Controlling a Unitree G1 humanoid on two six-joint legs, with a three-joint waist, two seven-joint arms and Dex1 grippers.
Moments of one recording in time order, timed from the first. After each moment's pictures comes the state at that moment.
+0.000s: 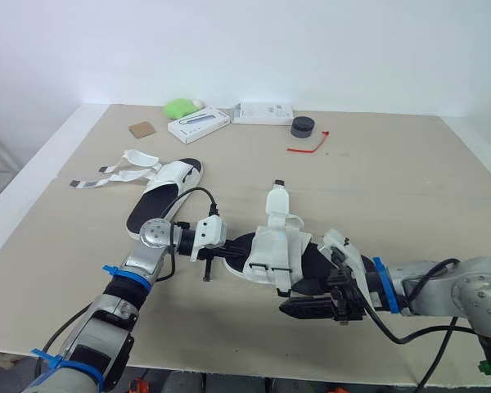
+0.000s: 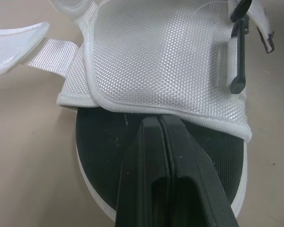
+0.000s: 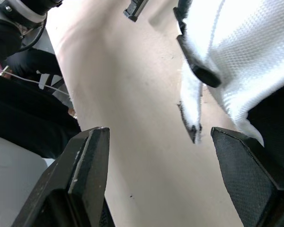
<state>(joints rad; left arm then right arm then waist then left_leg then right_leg) -0.64 0.31 -0.28 0.63 -0.15 -0.32 -1.35 -0.28 -0.92 -0.03 -0.52 1.37 1.35 0.41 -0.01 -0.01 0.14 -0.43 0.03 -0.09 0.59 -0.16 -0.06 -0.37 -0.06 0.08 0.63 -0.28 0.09</state>
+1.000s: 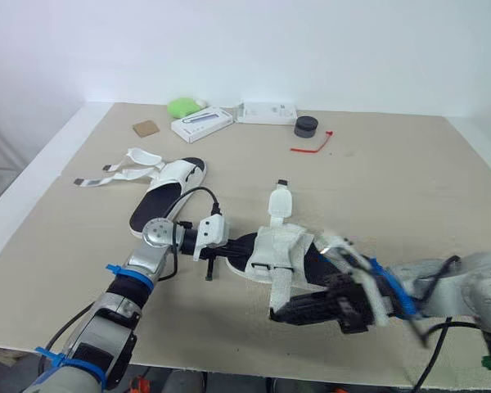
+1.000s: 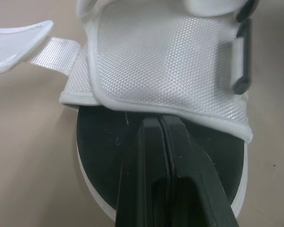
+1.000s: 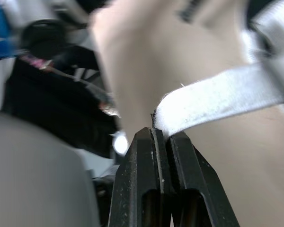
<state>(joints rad) -0.65 0.30 -0.28 0.64 -0.15 -0.32 -1.34 -0.31 -0.95 -0.08 -0.56 1.65 1.34 0.55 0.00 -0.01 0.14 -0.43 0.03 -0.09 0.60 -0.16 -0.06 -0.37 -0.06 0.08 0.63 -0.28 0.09</state>
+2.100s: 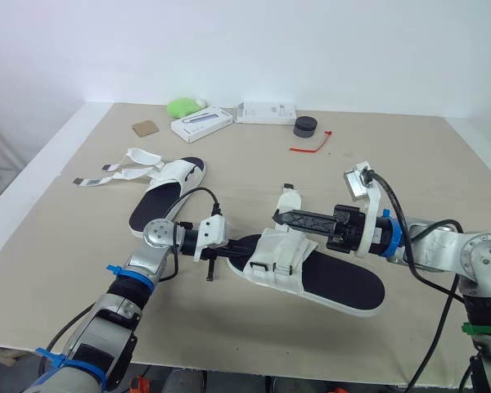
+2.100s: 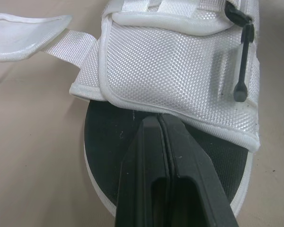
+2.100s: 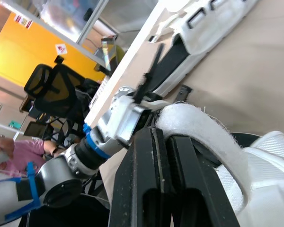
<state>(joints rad) -0.64 0.30 -0.28 0.64 -0.15 -0.32 -1.34 -0.46 -0.81 -0.05 -0.18 1.84 1.09 0.05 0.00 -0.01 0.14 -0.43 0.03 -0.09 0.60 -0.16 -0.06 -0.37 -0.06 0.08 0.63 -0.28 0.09</state>
